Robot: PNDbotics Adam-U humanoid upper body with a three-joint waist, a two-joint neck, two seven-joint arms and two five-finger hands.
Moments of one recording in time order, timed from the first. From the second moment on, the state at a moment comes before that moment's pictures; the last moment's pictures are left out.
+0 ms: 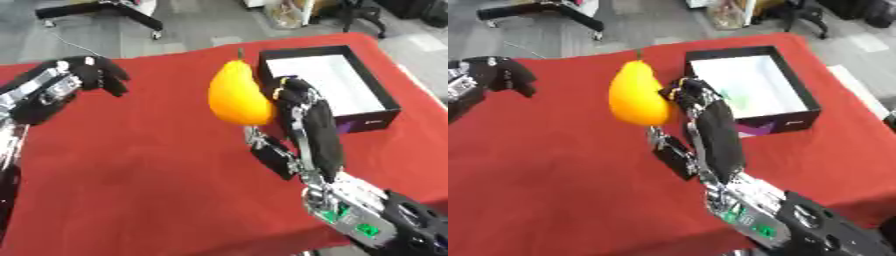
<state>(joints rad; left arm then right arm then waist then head) -0.61 0.30 -0.04 -1.42 0.13 -0.13 -0.75 -0.23 -0.60 0.55 -1.98 0.61 0.29 -0.82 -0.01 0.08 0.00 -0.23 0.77</state>
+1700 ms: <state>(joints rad) -0.29 0.18 0.27 -1.93 0.18 0.00 -0.42 -0.22 -0.91 0.20 -1.76 -0.12 0.53 -0.58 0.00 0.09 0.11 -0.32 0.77</state>
